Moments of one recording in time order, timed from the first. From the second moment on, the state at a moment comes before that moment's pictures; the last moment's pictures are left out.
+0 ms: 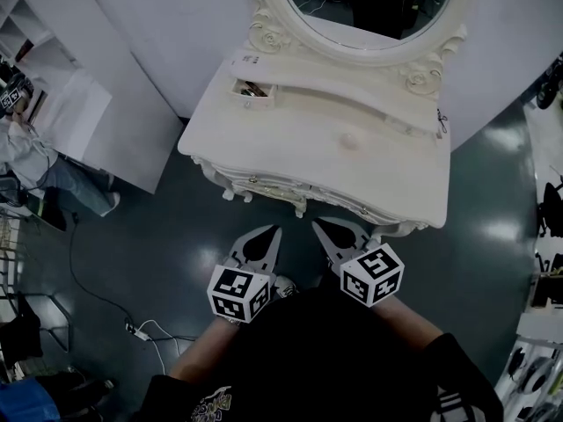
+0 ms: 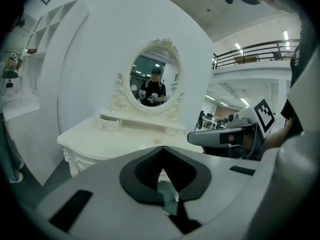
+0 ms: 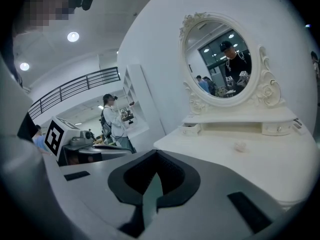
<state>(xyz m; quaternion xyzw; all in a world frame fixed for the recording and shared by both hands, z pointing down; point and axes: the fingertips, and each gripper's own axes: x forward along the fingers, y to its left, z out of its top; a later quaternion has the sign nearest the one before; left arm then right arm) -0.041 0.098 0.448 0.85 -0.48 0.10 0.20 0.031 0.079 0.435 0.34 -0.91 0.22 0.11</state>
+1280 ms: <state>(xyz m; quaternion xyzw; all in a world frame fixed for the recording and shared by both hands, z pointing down) 0.011 0.001 0.455 0.83 -0.50 0.10 0.22 0.111 -0.043 0.445 0.35 -0.90 0.22 0.12</state>
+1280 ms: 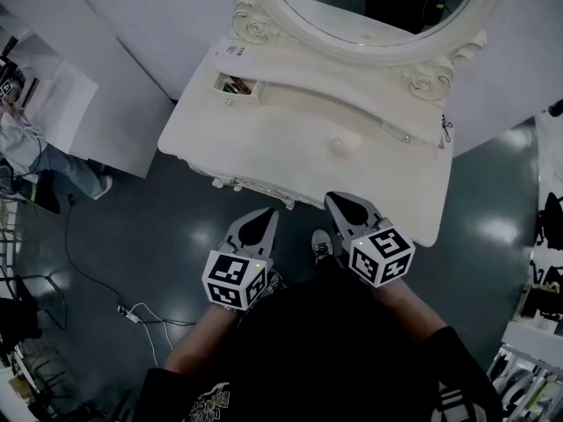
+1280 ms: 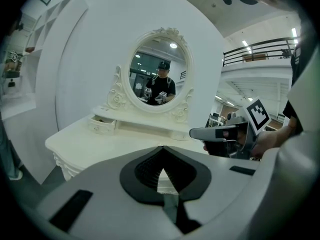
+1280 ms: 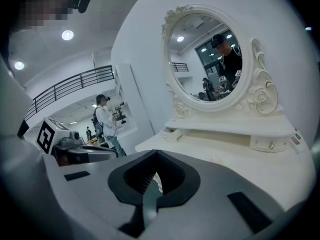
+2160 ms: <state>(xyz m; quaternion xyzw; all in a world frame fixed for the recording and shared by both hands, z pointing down) 0.062 -0.053 0.486 0.82 -0.50 0.12 0.24 0.181 -0.124 0.501 0.39 -0.88 0.20 0.19</state>
